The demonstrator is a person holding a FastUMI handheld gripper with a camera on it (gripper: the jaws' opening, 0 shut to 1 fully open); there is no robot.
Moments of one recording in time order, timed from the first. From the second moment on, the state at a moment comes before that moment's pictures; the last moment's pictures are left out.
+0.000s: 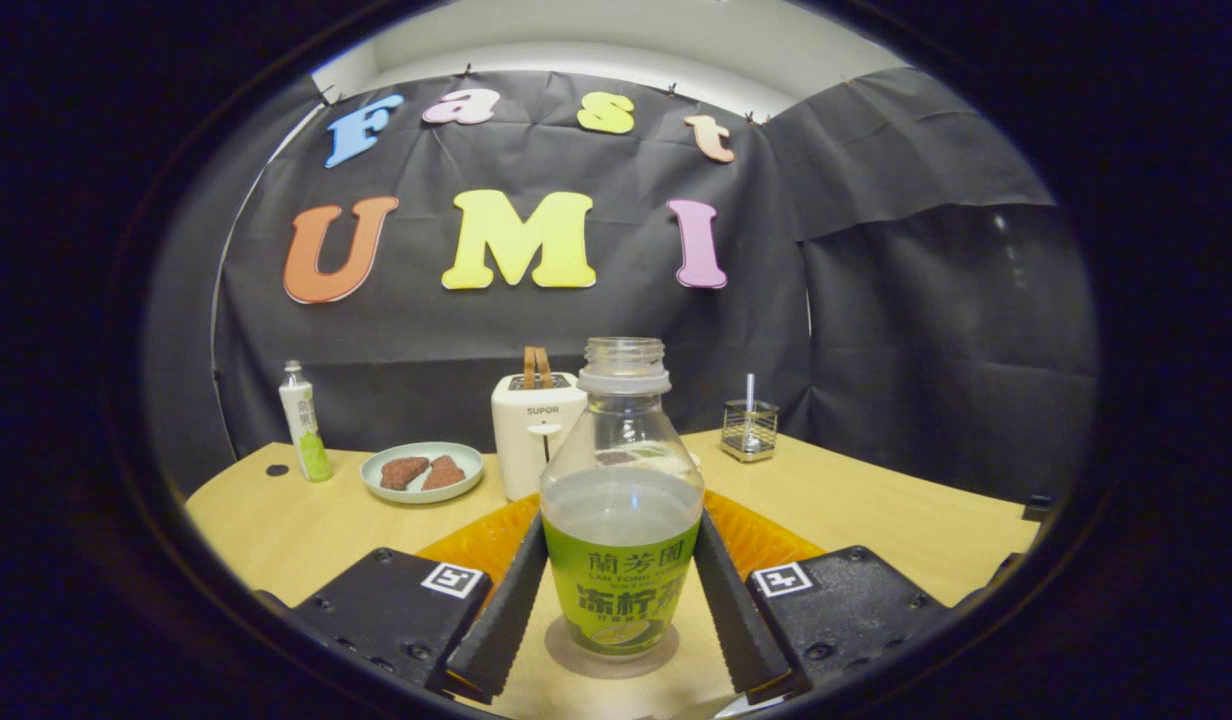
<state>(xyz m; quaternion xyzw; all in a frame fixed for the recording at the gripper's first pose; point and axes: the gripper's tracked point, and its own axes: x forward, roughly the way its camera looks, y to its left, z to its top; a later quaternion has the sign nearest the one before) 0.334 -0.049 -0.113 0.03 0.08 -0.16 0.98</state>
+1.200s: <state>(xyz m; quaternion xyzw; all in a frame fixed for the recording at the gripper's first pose) 0.299 -0.038 -0.084 -0.03 0.08 -0.16 0.98</state>
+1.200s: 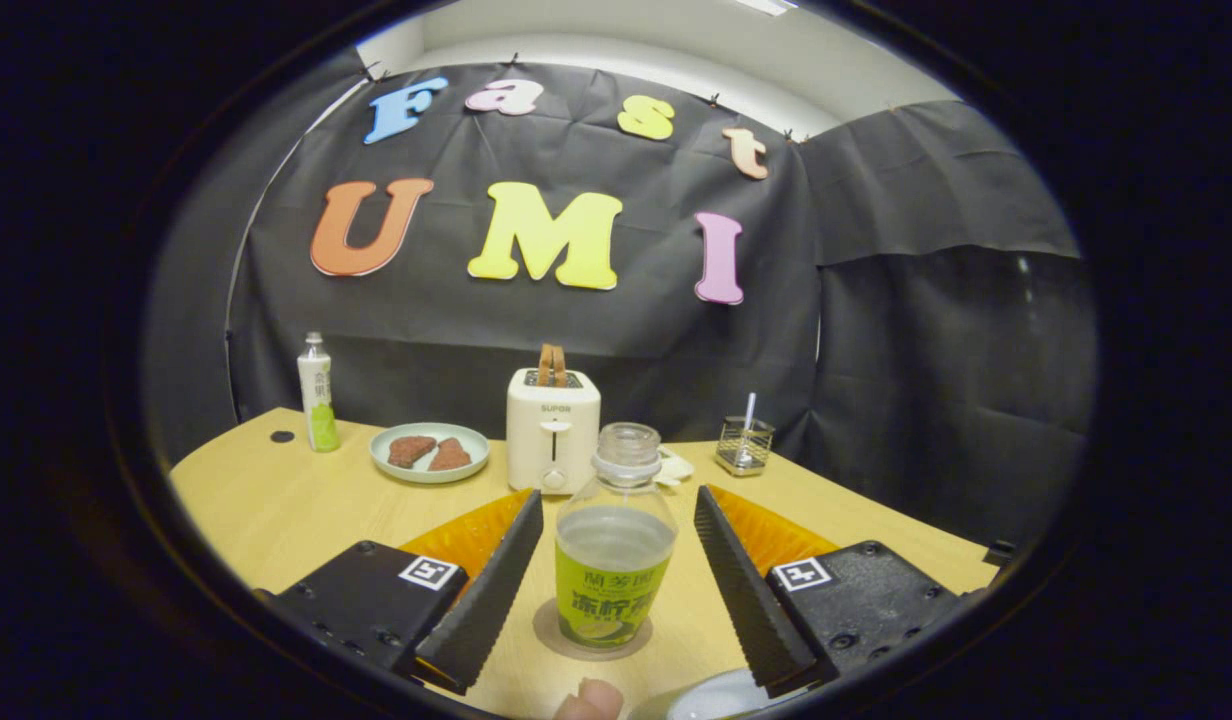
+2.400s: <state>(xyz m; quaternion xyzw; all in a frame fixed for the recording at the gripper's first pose) 0.057 -0.006 -0.017 -0.02 0.06 -0.08 0.99</state>
